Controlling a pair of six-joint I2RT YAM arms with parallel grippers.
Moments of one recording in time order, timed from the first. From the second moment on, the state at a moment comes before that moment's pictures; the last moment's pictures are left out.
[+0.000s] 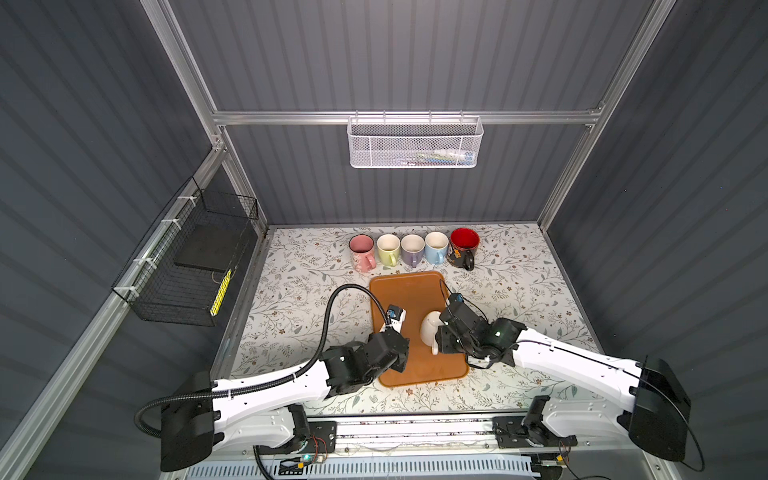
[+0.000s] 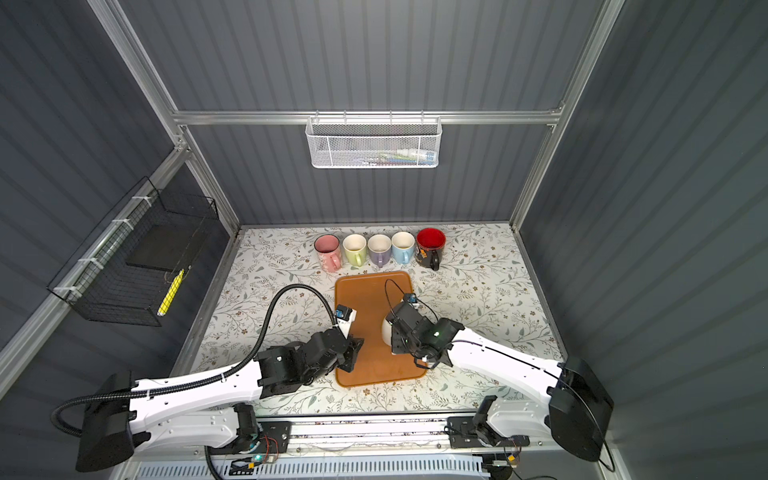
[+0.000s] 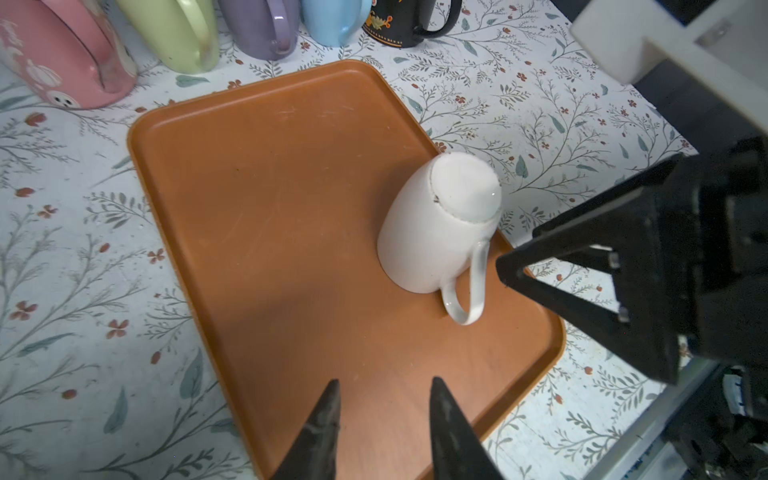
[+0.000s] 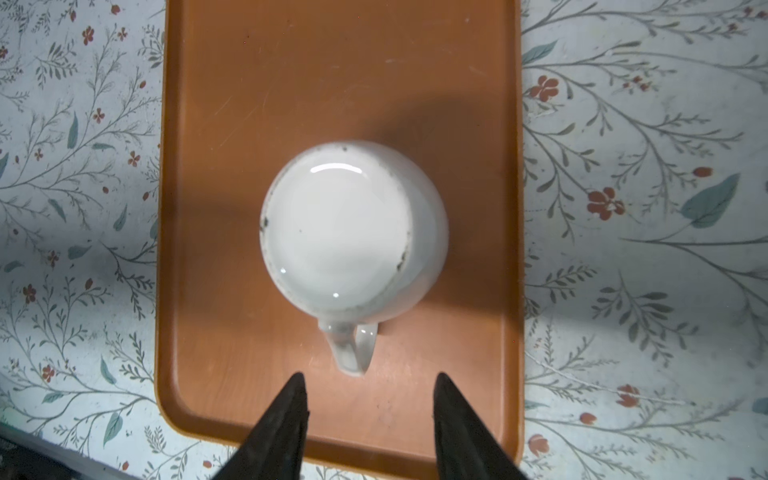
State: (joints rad) left arm -1.19 1.12 0.69 -0.29 -0.40 -0.57; right arm 0.90 1.26 0.83 -0.60 0.21 0.79
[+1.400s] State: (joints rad) left arm -1.19 1.02 0.57 -0.32 -0.47 -0.57; right arm 0.95 1.55 0.94 -0.62 0.33 0.86
